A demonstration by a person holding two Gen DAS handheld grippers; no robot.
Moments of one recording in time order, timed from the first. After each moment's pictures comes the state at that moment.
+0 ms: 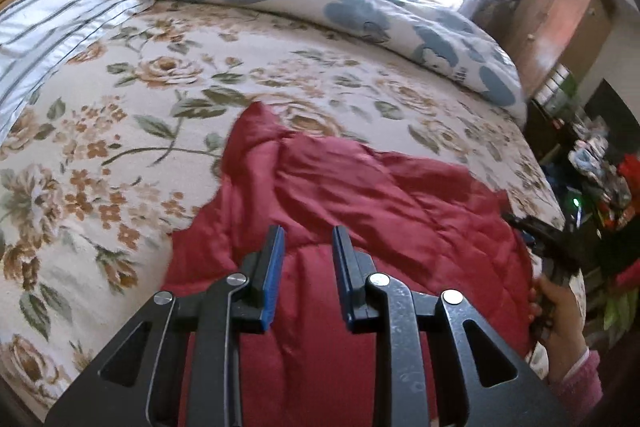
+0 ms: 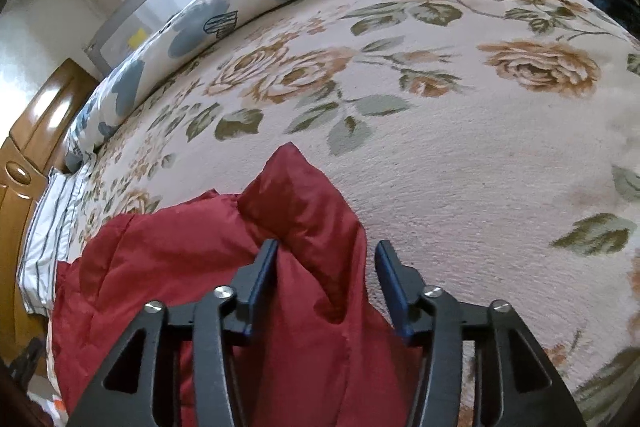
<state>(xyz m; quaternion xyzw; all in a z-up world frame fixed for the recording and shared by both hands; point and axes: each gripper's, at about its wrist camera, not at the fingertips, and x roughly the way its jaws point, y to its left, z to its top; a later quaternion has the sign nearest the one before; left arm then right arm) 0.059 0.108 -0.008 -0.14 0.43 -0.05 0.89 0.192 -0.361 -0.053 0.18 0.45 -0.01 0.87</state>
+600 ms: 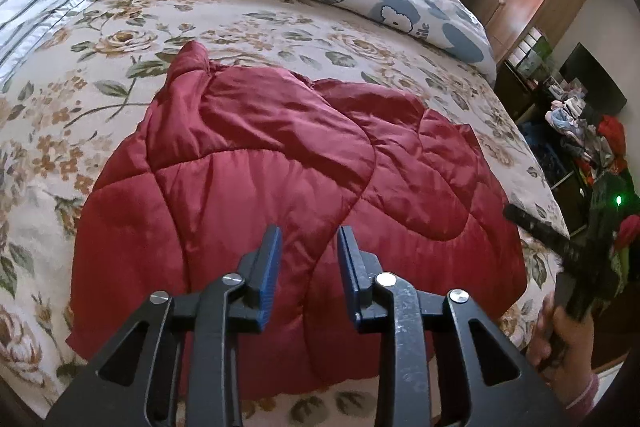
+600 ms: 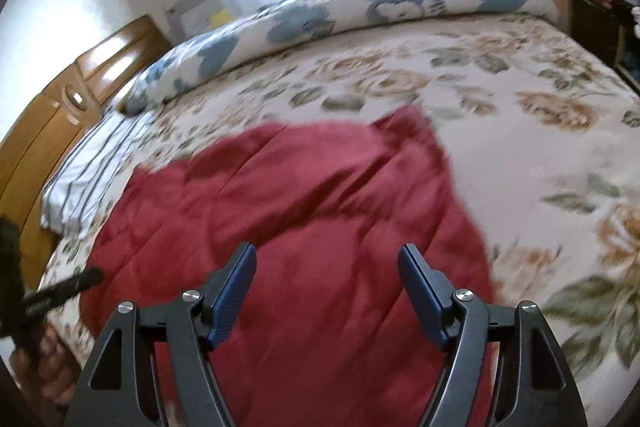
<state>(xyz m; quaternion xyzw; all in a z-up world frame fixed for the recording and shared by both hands) 0.020 0.058 -0.024 -0.13 0.46 -0.10 0.87 0.069 -0.278 -0.004 0.10 0.42 0.11 0.90</state>
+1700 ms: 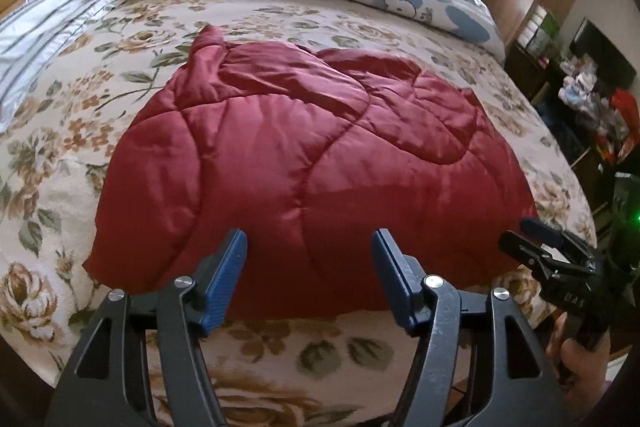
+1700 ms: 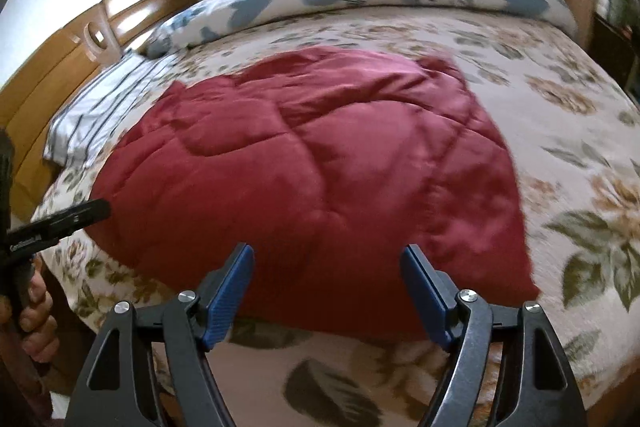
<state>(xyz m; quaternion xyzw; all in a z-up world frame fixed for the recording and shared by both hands) -0.035 0.036 -0.027 -0.08 0.47 -0.07 0.88 -0.012 -0.225 -0.018 0.01 0.43 0.13 0.89</state>
